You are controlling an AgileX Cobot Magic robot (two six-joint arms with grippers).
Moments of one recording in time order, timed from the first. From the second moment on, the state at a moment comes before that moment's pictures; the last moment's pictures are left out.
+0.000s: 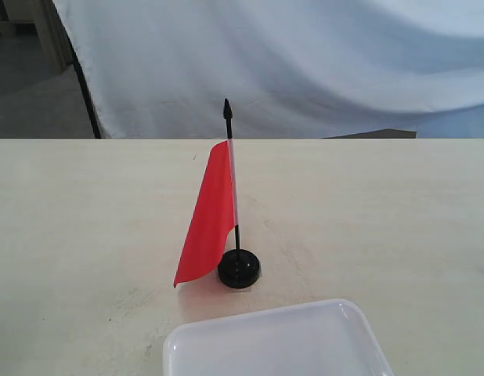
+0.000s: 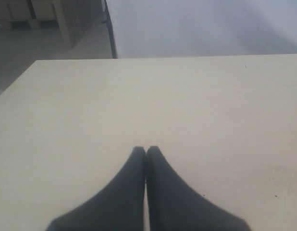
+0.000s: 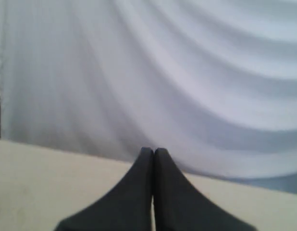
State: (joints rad) left arm 0.01 0.00 0.00 0.03 0.35 0.01; right arm 0.06 0.01 0.00 0.16 -0.06 -0.31
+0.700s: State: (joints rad) left arm 0.01 0.00 0.00 0.03 0.35 0.01; right arm 0.06 0.01 0.00 0.16 -0.48 0.35
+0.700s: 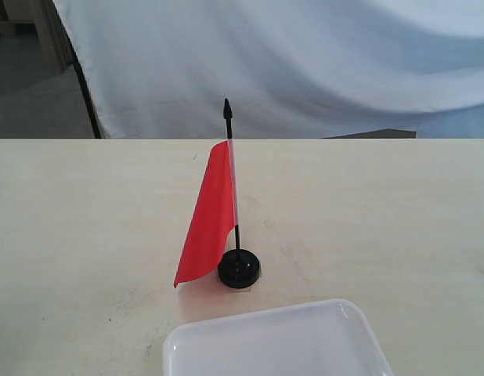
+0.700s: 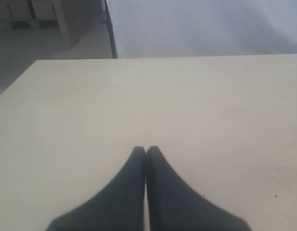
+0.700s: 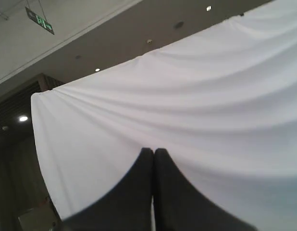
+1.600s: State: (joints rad) left arm 0.01 0.00 0.00 0.03 0.35 0.01; right arm 0.06 1.29 -0.37 -0.52 -1.12 0.34
